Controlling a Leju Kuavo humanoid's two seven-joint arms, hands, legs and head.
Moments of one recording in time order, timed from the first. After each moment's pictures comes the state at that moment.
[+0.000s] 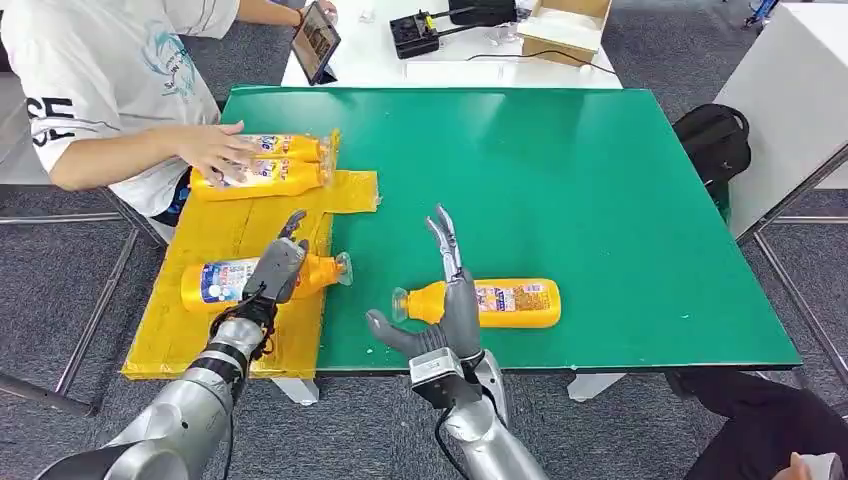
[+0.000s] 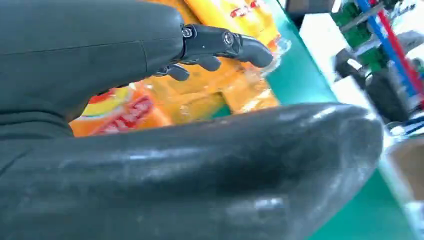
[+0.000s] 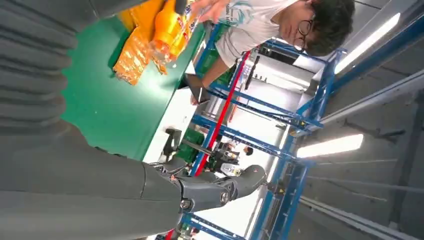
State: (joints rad) left arm -0.67 -0.19 0.18 -0.44 -0.68 0.10 -0.70; right arm -0.18 0.29 0.42 -1.25 0.27 -0.49 -0.66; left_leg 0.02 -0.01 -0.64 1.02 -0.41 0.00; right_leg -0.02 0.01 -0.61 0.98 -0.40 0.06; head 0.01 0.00
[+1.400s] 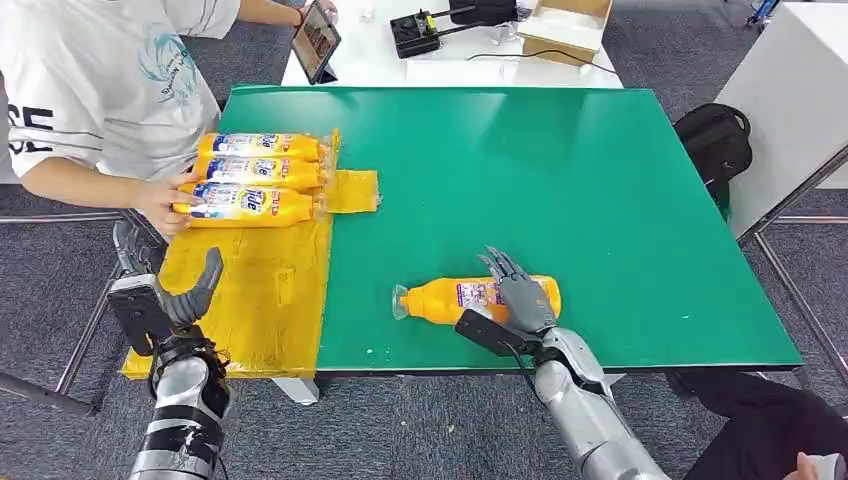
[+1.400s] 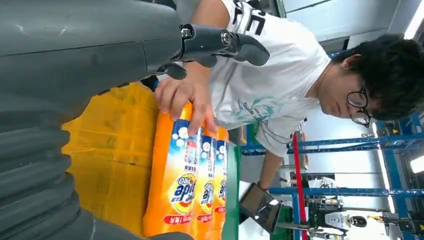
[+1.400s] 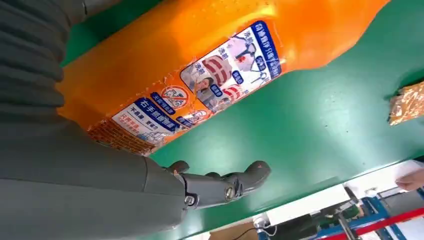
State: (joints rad) left arm -0.27 -0.20 0.10 -1.18 -0.16 0.52 -0.70; right arm -0.36 0.03 0.18 -0.86 0.78 -0.20 -0.27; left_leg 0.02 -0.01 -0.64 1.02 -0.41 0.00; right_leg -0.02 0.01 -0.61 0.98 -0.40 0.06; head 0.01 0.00
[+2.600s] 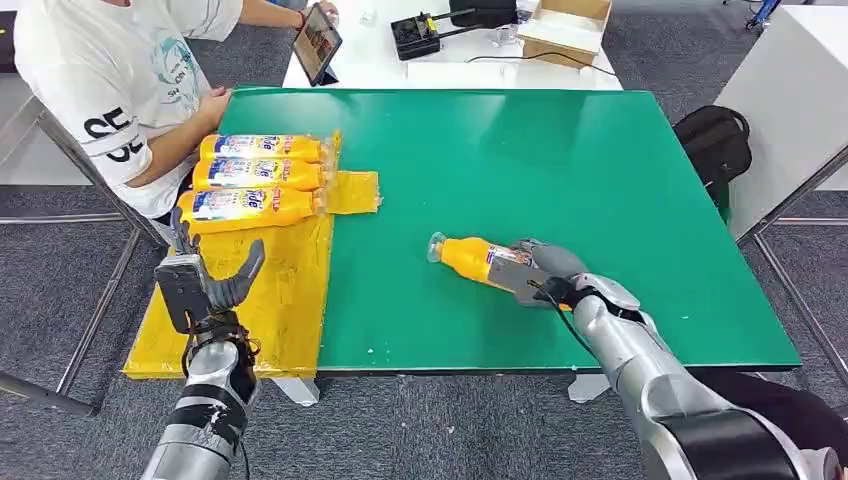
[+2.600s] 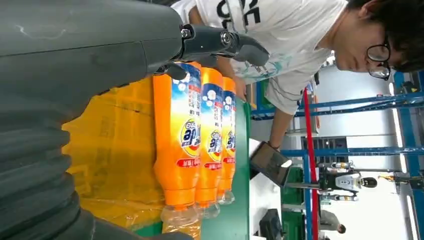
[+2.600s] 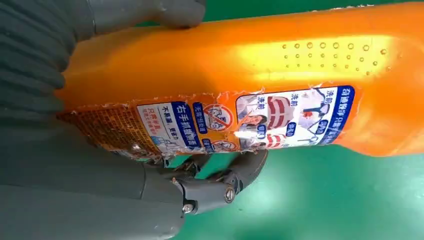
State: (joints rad) left arm -0.37 -0.22 0.04 -1.00 -0.16 0.45 -0.70; right arm -0.72 -0.10 0.22 -0.44 0.85 0.09 -0.16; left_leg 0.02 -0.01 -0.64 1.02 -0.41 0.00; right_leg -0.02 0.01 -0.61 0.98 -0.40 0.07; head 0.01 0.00
